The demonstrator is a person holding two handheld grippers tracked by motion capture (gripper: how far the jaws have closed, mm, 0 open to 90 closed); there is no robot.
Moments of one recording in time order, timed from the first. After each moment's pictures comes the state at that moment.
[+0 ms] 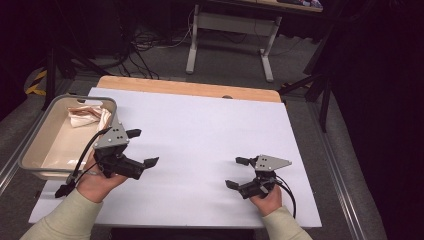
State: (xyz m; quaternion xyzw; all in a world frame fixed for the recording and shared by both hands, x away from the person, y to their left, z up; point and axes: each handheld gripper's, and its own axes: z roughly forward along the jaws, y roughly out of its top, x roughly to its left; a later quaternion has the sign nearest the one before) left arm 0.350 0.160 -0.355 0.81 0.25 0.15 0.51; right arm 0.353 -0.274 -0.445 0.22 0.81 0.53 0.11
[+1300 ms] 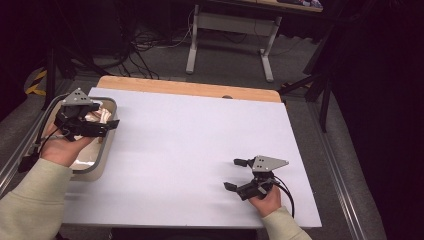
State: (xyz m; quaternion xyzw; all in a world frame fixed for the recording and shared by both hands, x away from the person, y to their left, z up) left arm 0.419 0.250 -0.335 0.80 0.39 0.21 0.40; right arm 0.353 -0.269 -0.446 0.21 0.82 0.52 0.10
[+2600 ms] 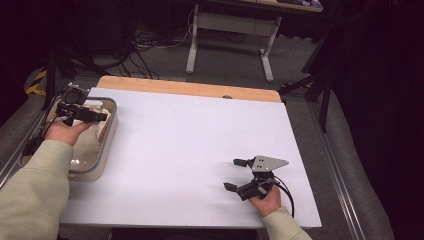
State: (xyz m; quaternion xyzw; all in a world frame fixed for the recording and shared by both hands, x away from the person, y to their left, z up) left arm 0.495 0.289 -0.384 0.77 0.56 0.13 0.29; right arm 0.353 -0.269 -0.447 0.21 0.82 0.52 0.10
